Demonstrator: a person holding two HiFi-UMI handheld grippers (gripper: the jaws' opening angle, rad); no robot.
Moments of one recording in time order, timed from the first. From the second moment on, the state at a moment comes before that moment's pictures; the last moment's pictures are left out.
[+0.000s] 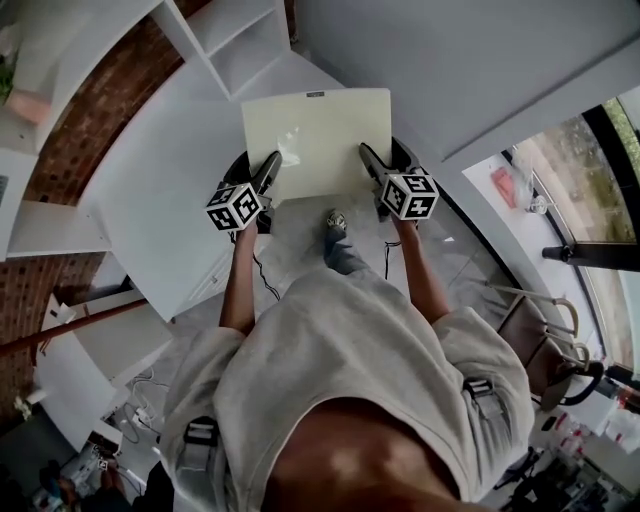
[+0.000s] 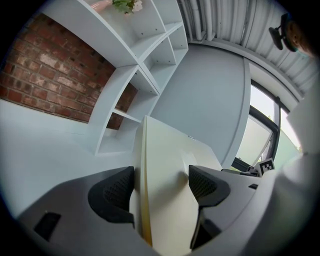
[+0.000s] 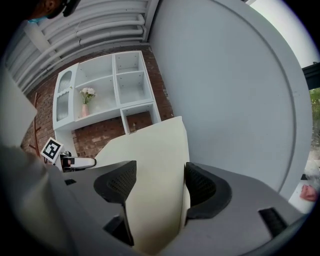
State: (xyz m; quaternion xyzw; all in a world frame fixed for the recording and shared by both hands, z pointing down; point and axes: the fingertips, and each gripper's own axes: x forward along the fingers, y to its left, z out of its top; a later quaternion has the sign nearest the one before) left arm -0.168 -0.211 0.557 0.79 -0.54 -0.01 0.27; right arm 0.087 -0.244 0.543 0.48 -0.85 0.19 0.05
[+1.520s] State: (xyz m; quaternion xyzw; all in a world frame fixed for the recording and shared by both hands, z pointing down) left arm -0.187 -0.426 0.564 0.76 -0.59 0.01 0.29; right arm 0.065 -0.481 0.566 0.44 -0.87 0.23 0.06
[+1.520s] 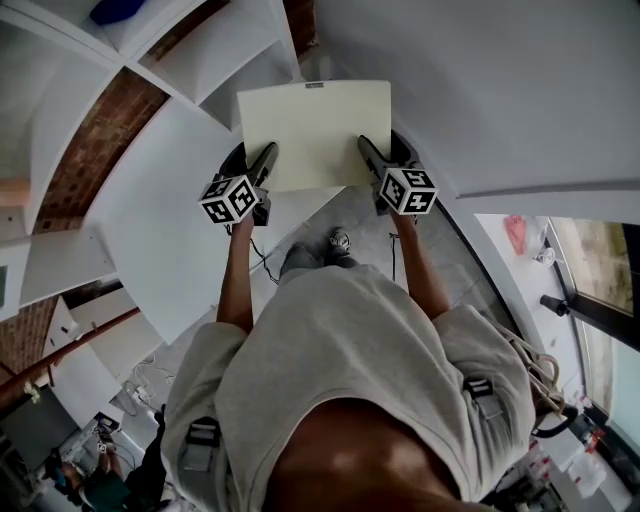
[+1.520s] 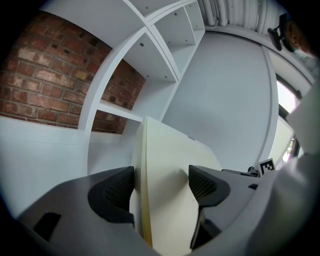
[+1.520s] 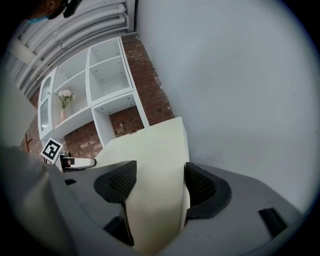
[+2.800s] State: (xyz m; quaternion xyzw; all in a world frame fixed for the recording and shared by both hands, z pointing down) left arm -0.252 -0.431 0.691 0.74 -0.53 0.06 0.41; right arm 0.006 -0.465 0.685 0.48 -0.80 0.32 0.14
